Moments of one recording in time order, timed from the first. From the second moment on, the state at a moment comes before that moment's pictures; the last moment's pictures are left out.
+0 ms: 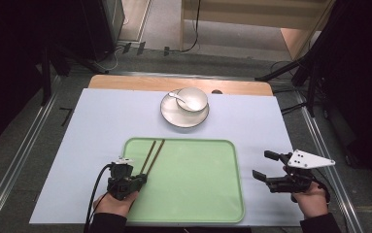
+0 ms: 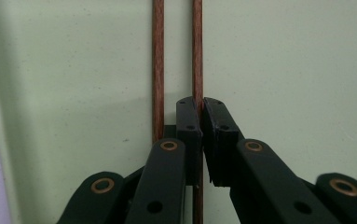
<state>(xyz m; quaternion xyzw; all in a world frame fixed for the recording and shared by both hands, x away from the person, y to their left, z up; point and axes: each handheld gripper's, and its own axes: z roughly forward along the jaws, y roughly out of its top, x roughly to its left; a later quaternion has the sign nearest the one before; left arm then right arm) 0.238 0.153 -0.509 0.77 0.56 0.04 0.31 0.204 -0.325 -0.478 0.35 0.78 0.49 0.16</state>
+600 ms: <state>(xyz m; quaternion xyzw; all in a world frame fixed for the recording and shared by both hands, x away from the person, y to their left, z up) 0.234 0.164 -0.506 0.76 0.58 0.03 0.30 0.205 -0.325 -0.478 0.35 0.78 0.49 0.16</state>
